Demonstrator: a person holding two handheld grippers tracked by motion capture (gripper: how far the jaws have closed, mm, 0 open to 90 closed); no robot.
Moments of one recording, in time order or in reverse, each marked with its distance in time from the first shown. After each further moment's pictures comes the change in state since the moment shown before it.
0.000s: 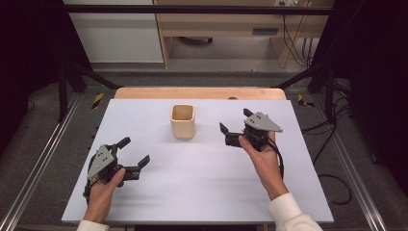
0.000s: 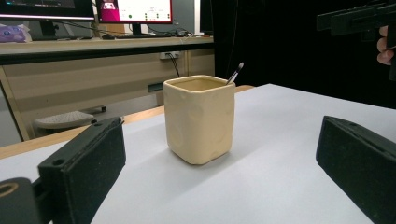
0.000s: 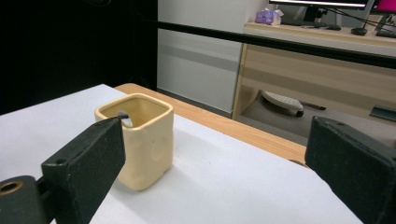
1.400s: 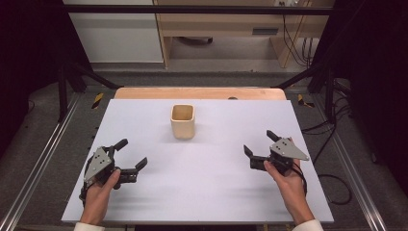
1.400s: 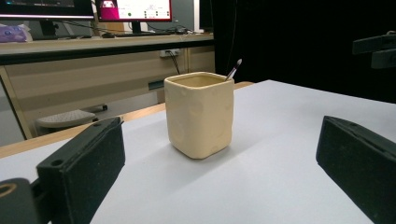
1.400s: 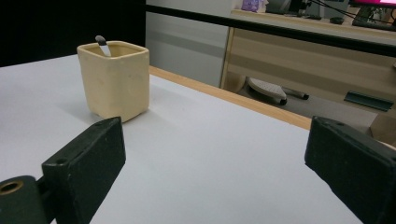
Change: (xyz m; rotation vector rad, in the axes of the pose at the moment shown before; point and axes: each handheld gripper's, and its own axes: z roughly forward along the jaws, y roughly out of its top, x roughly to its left) left arm 0.000 0.001 -0.010 0.015 -0.001 0.014; right arm -0.030 -0.063 -0.066 0.020 -0.038 -0.032
